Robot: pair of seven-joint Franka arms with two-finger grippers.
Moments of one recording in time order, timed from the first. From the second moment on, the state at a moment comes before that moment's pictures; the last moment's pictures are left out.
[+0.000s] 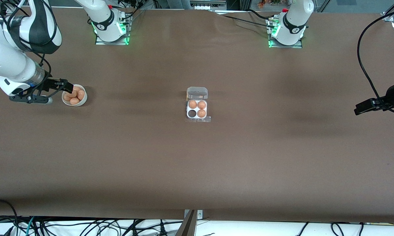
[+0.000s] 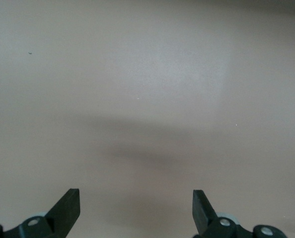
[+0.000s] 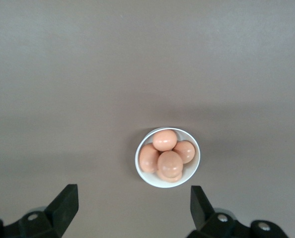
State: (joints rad) left arm 0.10 0.23 -0.01 -1.46 0.04 1.64 -0.10; right arm 0.05 -0.05 -0.13 -2.22 -0.13 2.07 0.02
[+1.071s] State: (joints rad) left arm 0.10 0.23 -0.01 -1.46 0.04 1.64 -0.10; right arm 0.05 0.10 -0.27 -2.46 -0.13 2.52 -0.21
